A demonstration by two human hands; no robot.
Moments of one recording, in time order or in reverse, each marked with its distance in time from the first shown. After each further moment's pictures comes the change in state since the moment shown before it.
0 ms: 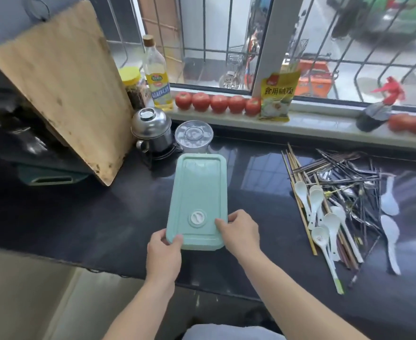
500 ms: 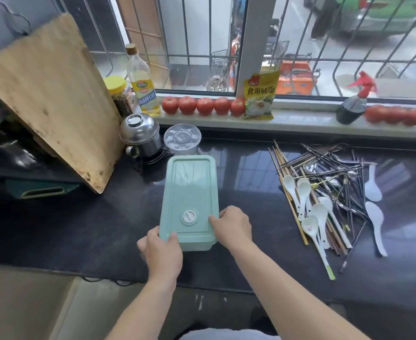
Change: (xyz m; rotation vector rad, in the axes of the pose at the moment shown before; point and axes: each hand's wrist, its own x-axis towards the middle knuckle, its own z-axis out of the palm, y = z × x) left_hand -0.009 0.007 0.011 0.218 0.088 0.117; right_hand -0.003 -0.007 -0.006 -0.055 0.002 0.009
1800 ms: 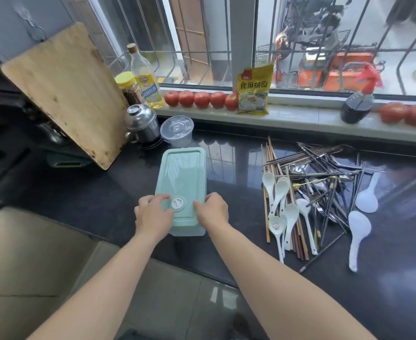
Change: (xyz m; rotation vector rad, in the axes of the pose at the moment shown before) left_hand -0.067 0.051 0.084 0.536 0.051 0.139; right_hand 0.035 0.071 -0.076 0.127 -0.237 -0.130
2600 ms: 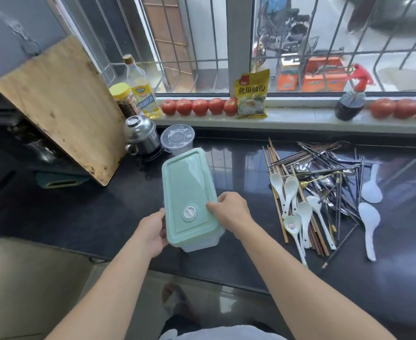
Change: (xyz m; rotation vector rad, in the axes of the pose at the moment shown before) left_hand 0.044 -0.041 -0.030 -1.007 -0.359 -0.453; right_hand -0.016 -0.027 -0.007 0.004 0.026 -0.062
